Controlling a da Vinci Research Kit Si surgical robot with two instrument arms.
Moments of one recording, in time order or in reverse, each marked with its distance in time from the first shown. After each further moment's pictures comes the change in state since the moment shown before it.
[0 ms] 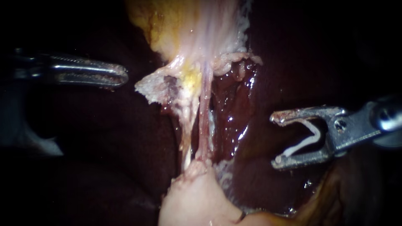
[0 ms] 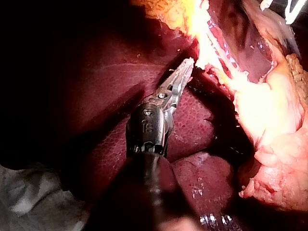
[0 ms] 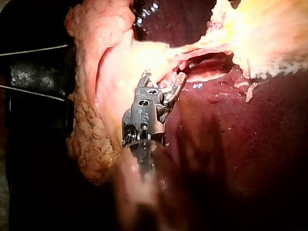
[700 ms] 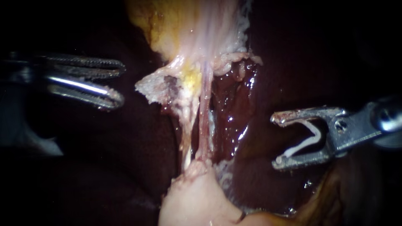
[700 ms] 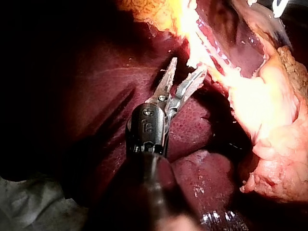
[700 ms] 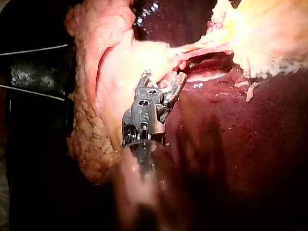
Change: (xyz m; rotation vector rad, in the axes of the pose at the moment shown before) right arm 0.000 0.000 0.000 0.000 0.000 0.000; left arm 0.001 0.001 0.000 0.014 -0.005 0.065
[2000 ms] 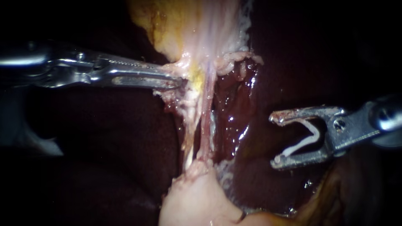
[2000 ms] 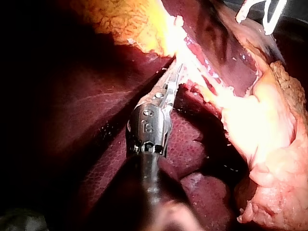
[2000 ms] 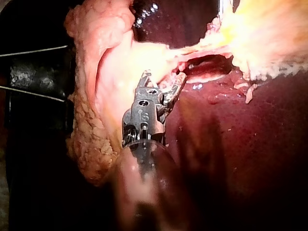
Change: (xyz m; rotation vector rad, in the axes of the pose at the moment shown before) right arm 0.000 0.000 0.000 -0.005 -0.001 0.001; left arm 0.001 0.000 0.008 0.052 -0.012 -0.021
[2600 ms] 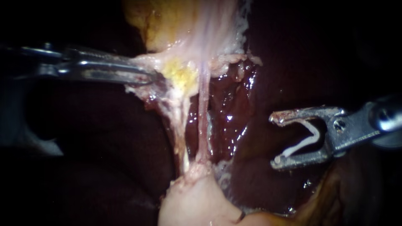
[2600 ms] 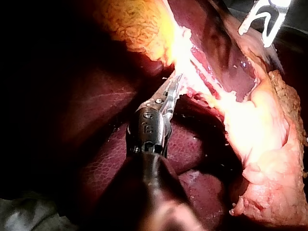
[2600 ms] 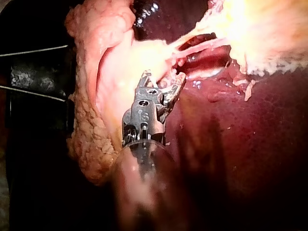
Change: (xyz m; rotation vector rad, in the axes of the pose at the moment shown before) right arm 0.000 0.000 0.000 0.001 0.000 0.000; left arm 0.003 0.000 -0.008 -0.013 -0.029 -0.048
